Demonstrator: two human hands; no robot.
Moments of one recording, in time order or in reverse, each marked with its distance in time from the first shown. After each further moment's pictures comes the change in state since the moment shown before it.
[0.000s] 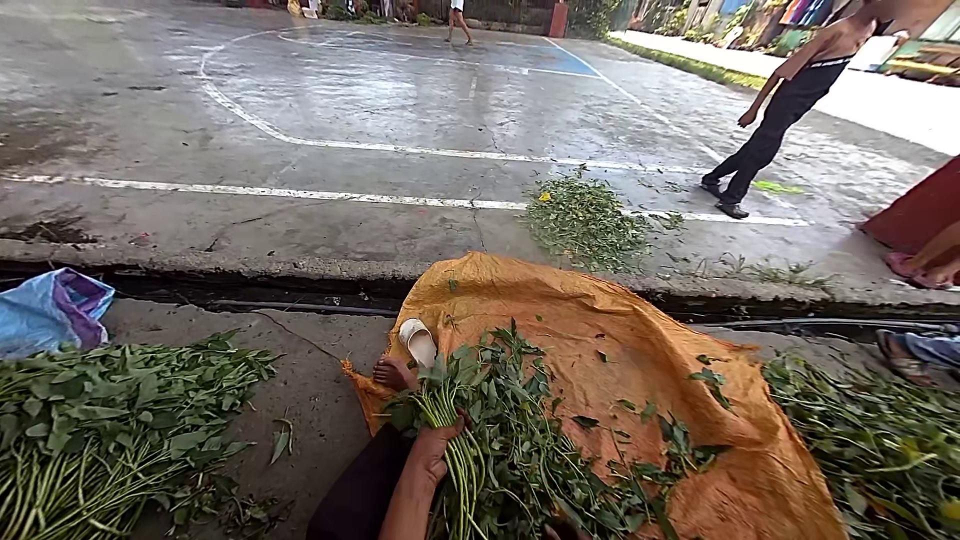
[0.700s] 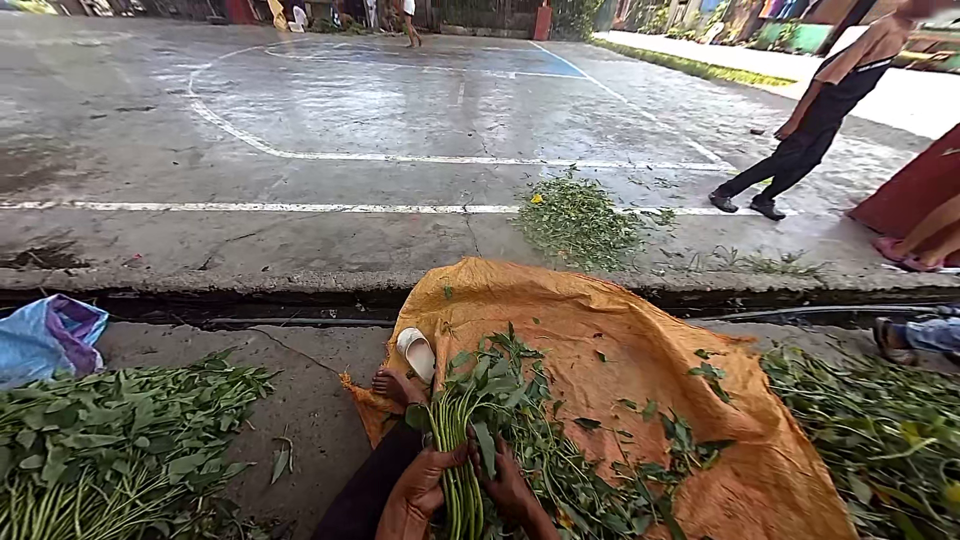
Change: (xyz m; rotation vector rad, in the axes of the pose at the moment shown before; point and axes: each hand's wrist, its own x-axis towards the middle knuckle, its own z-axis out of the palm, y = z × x) left_hand -0.039 0.014 -0.012 -0.082 -0.449 -0.098; right_hand 0.100 -0.030 0.070 -0.482 -0.391 -0.339
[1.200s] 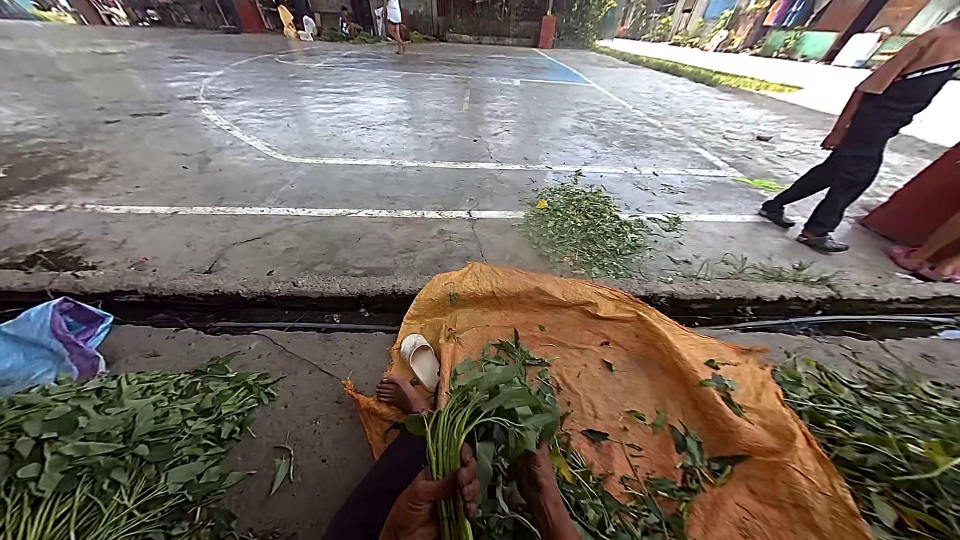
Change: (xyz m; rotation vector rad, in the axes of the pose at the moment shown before) left_hand -0.008 0.008 -0.013 -0.360 -0.645 0.040; right_hand 0.025 -0.015 -0.012 1.175 0.590 0.145
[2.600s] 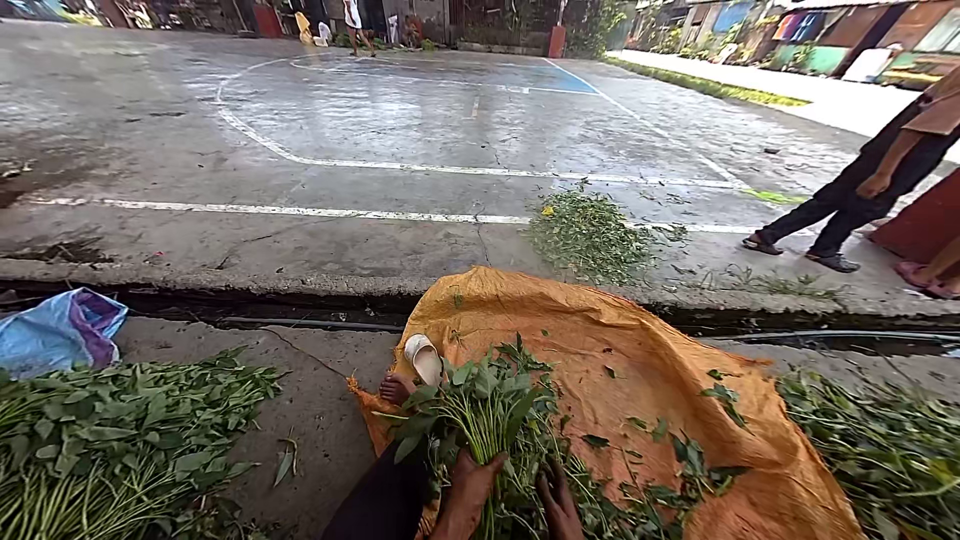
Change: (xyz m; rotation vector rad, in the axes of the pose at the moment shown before) left_hand 0.048 -0.059 -0.011 0.900 1.015 0.137; right_hand -0.066 -0.022 -0.053 -0.627 -0.156 -0.098
